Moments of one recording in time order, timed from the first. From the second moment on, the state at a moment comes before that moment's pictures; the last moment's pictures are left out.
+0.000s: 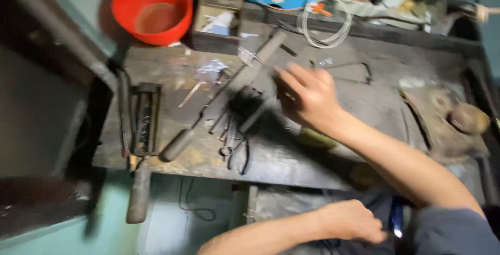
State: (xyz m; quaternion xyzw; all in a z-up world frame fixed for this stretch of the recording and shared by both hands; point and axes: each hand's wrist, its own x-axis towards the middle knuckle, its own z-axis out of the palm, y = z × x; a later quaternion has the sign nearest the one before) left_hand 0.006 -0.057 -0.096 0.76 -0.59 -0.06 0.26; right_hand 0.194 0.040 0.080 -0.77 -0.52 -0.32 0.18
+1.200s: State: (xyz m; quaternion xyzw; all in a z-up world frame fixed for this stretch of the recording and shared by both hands) left_hand -0.044 0.091 -0.028 0.91 -0.14 0.20 0.34; right_hand 0.046 -0.186 0.012 -0.88 -0.23 -0.31 0.28
